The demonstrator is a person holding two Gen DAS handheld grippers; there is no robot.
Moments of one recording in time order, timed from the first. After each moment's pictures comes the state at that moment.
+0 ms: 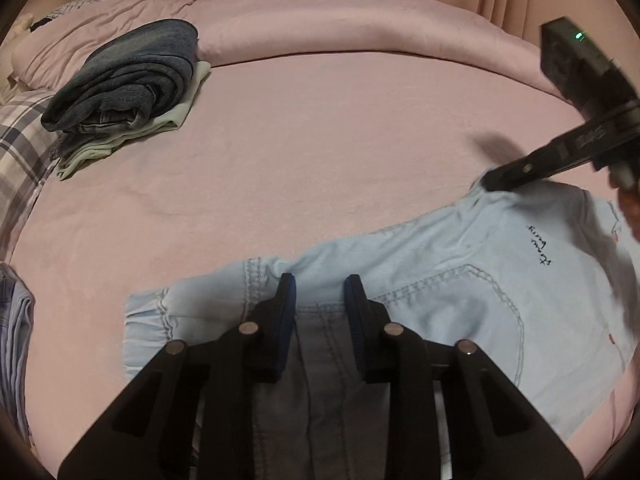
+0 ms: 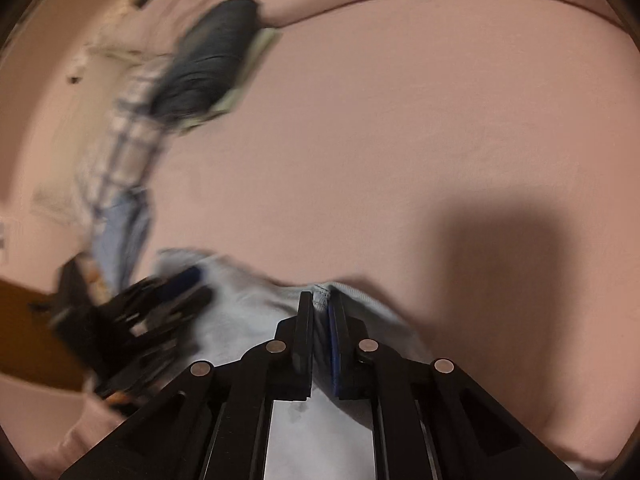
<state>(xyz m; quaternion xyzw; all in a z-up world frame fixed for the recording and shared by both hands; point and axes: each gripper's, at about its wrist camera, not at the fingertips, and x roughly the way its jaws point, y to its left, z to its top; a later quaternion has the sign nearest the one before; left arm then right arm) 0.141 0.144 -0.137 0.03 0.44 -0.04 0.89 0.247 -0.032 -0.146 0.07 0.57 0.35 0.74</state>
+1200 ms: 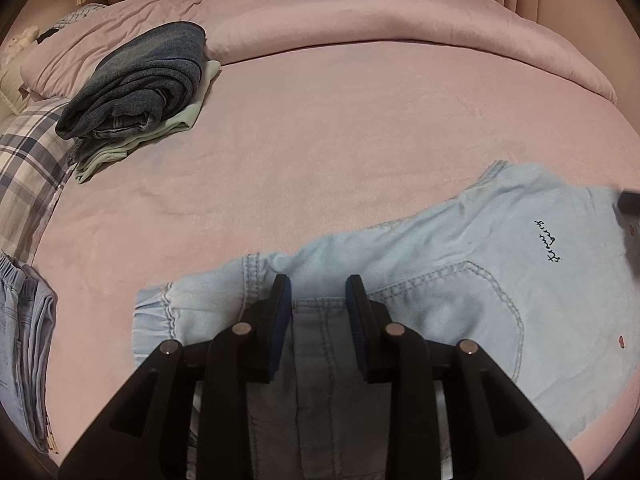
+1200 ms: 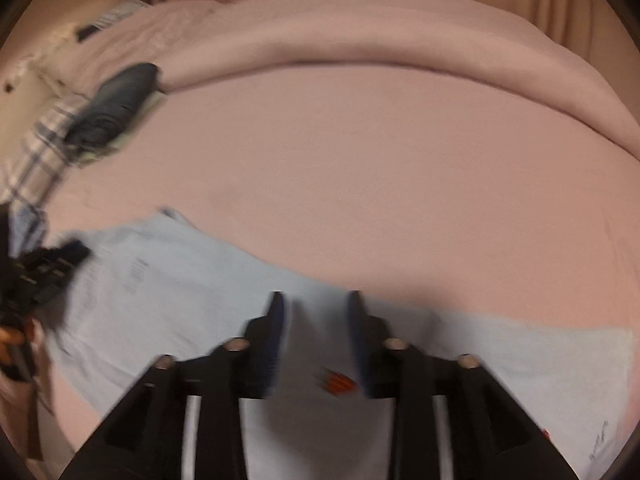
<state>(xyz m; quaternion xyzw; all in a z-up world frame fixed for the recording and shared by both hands) 0.136 0.129 -0.134 0.07 0.46 0.00 0.89 0.147 -0.169 -0.134 -0.01 0.46 0.12 0.88</state>
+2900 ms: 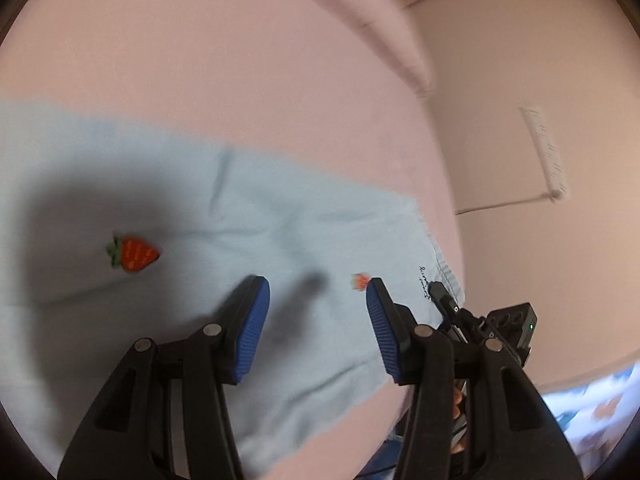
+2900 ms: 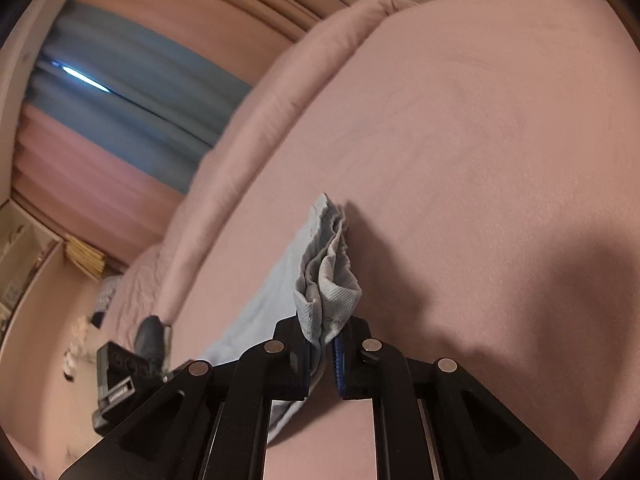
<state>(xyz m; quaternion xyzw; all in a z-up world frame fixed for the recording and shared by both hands) 0.144 -0.183 -0.159 -0.27 0.58 -0.32 0.69 -0.003 -0.461 -0.177 0.44 0.27 0.03 0.86</state>
